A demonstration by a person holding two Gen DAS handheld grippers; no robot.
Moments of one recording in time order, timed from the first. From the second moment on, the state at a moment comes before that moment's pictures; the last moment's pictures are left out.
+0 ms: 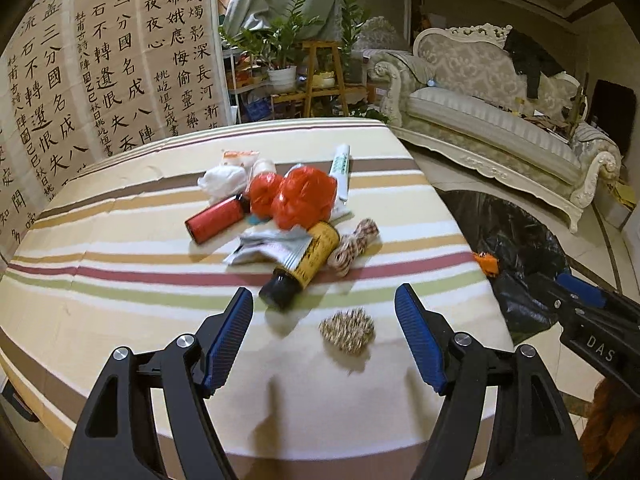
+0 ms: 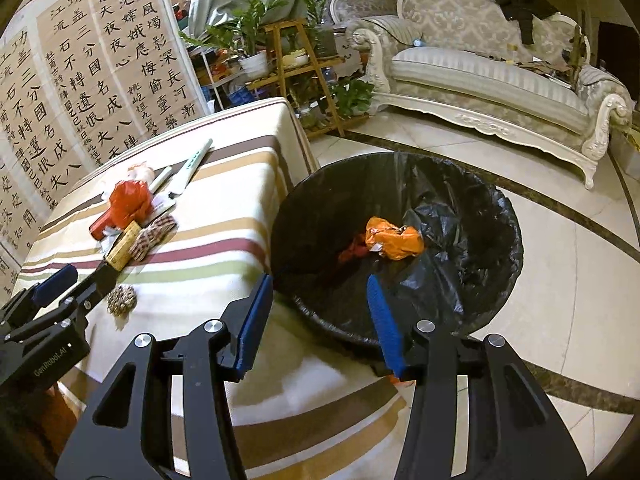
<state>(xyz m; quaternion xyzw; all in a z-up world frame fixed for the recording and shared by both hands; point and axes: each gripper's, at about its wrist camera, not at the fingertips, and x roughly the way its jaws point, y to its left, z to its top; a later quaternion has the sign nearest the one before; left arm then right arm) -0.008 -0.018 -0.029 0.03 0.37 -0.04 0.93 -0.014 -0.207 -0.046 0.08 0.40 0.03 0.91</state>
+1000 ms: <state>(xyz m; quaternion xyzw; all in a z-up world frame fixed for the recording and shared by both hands) -0.013 0.012 -0.035 0.02 0.39 -0.06 0.92 -0.006 -0.155 -0.041 0.07 0.41 0.09 0.91</state>
